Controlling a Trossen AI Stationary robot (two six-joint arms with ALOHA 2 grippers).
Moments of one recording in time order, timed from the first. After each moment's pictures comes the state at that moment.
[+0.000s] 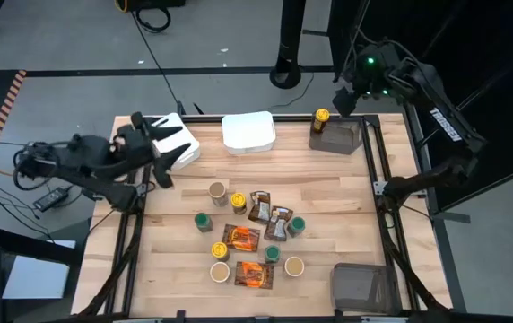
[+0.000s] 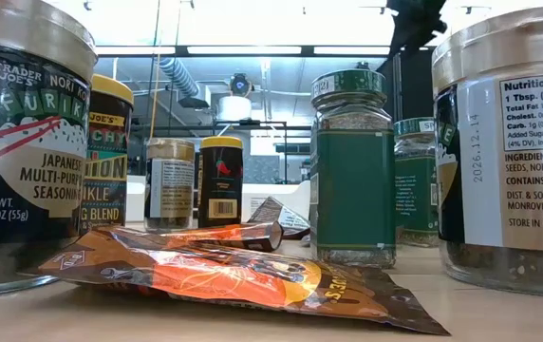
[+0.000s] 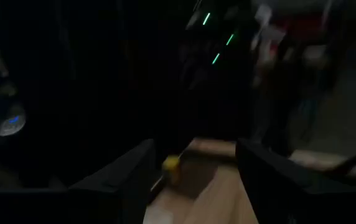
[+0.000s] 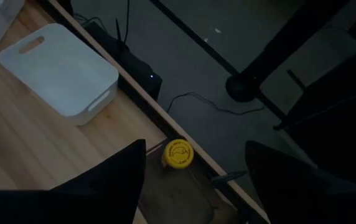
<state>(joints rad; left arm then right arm) -0.26 0.76 1.07 -0.27 -0.74 0.10 -0.77 1.34 1.75 -1.20 0.16 -0.12</state>
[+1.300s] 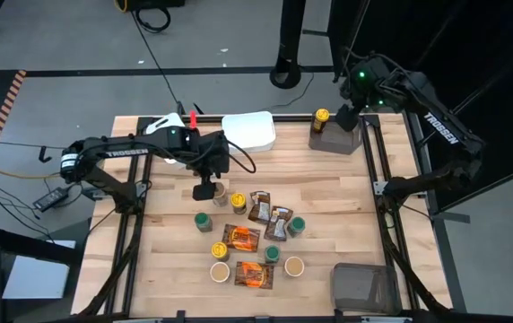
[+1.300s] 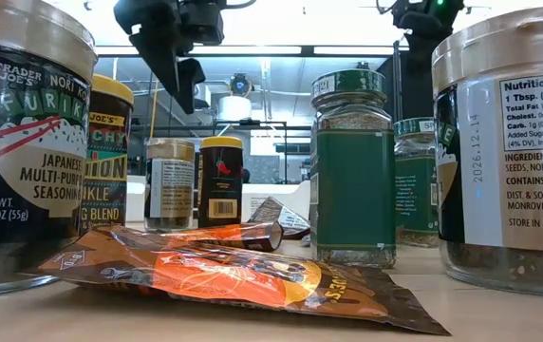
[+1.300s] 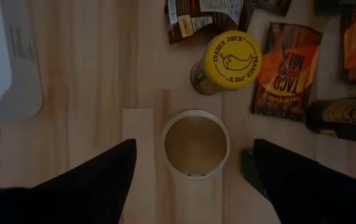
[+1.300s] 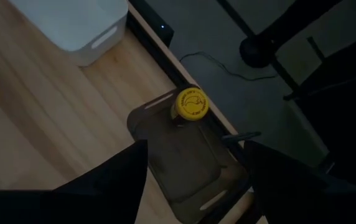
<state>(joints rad) 0.20 1.45 1.32 -1.08 0.12 0.17 -0.77 1.30 1.59 -1.27 0.14 -0.16</state>
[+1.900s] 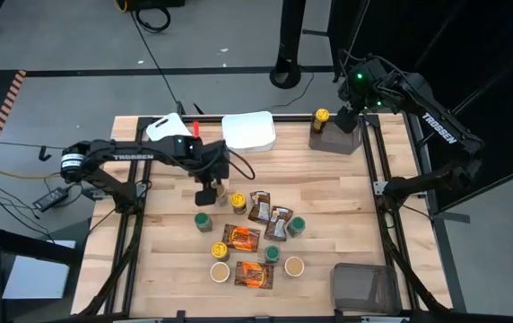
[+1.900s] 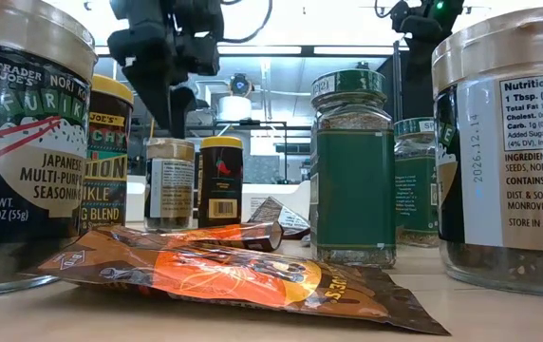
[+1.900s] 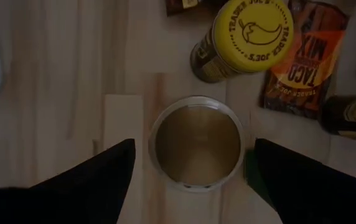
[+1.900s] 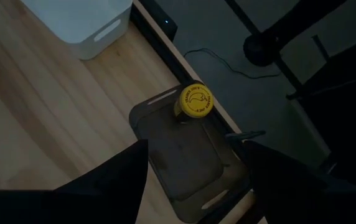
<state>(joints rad) 0.19 1.45 1.15 -0.93 0.14 0.12 -0.77 1.30 1.56 -1.26 0.13 -0.18</state>
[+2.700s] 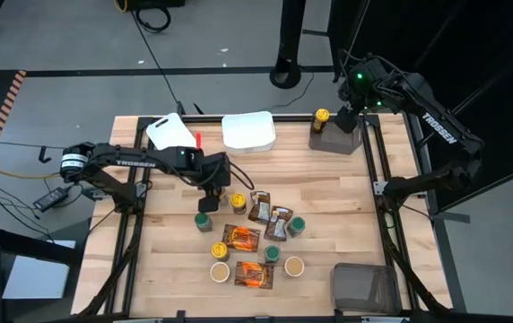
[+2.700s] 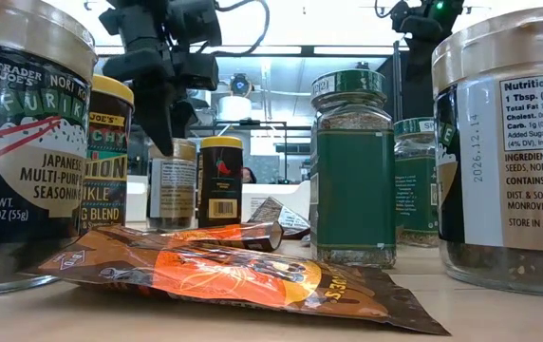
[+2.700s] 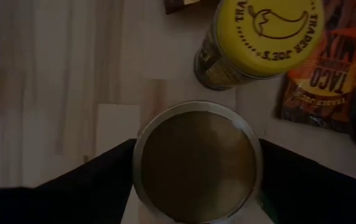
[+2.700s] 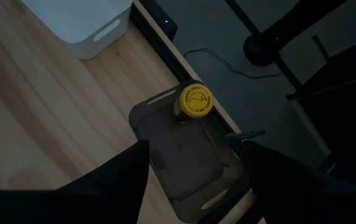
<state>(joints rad) 0.13 1.45 1.02 -0.76 0.06 0.07 -0.77 1.30 1.56 -1.26 0.13 -0.18</state>
